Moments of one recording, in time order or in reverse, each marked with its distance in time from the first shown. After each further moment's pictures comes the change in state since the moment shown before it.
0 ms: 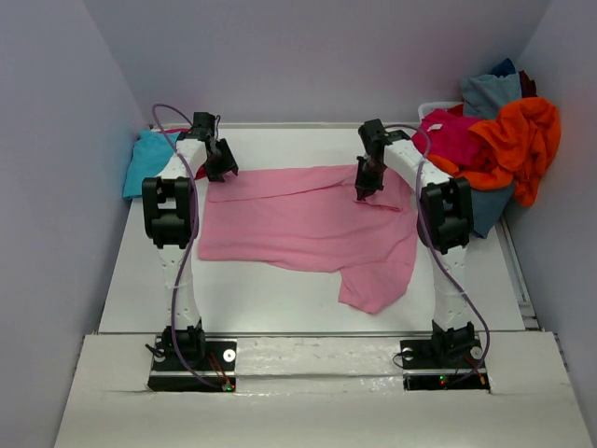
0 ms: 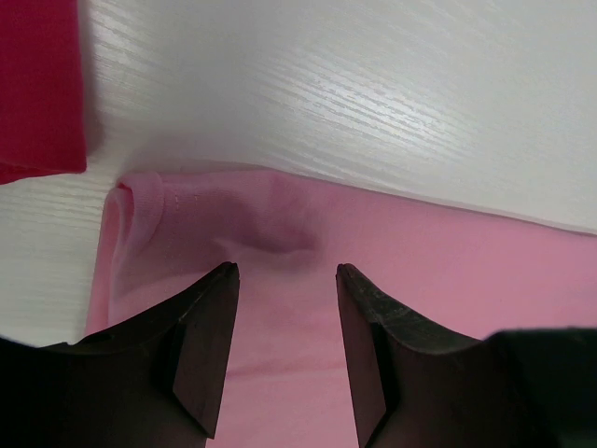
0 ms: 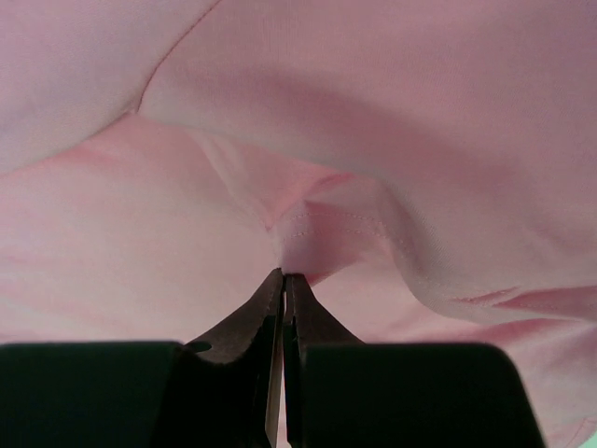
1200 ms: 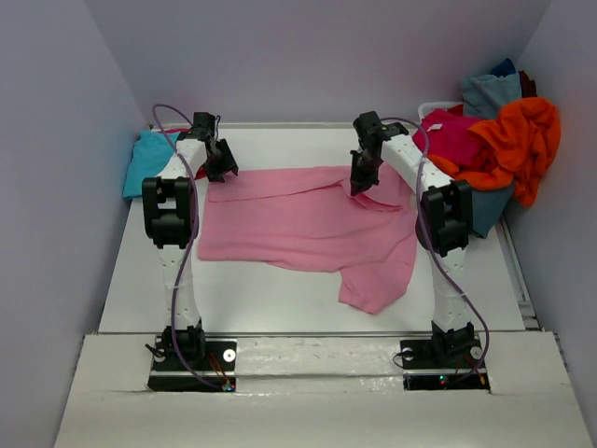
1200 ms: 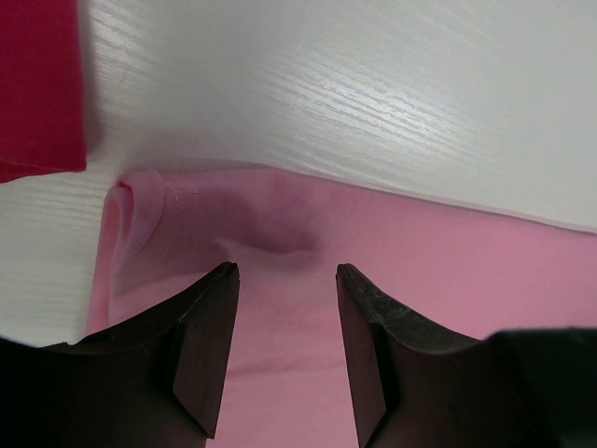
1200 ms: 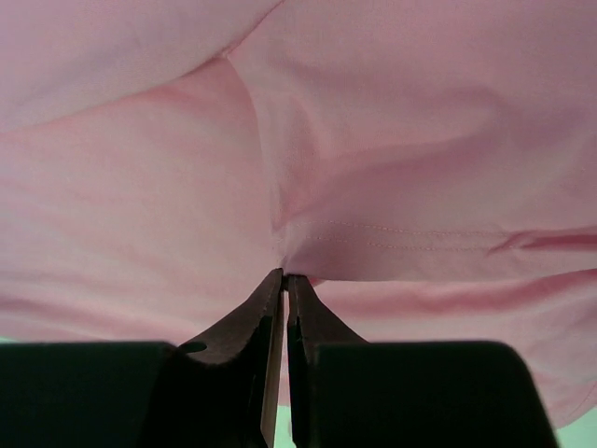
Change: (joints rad) left arm 0.000 0.000 0.000 -0.003 0.001 0.002; right arm 0.037 -0.029 0.084 -0.084 -0.052 -0.022
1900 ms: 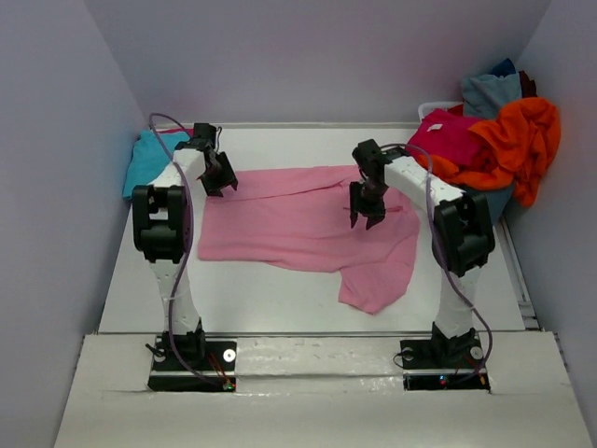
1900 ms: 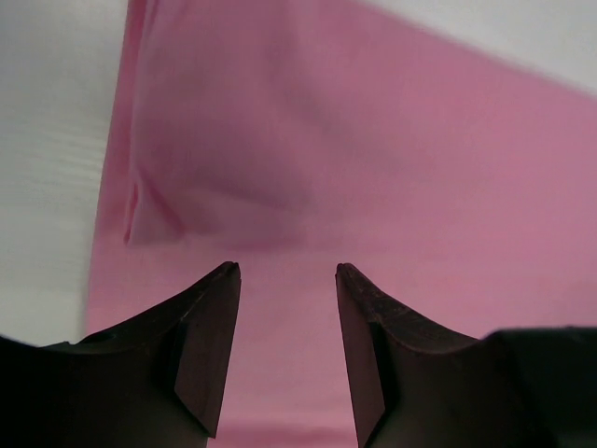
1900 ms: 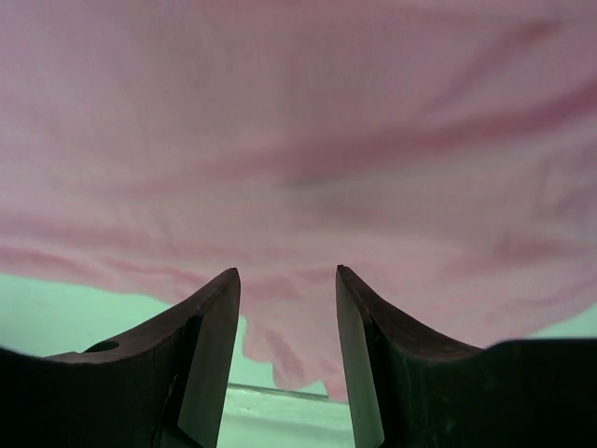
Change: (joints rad) left arm -0.018 -0.155 -0.222 0.011 -0.039 -0.011; right arm 0.061 -0.214 -0.410 0.050 0.008 -0.013
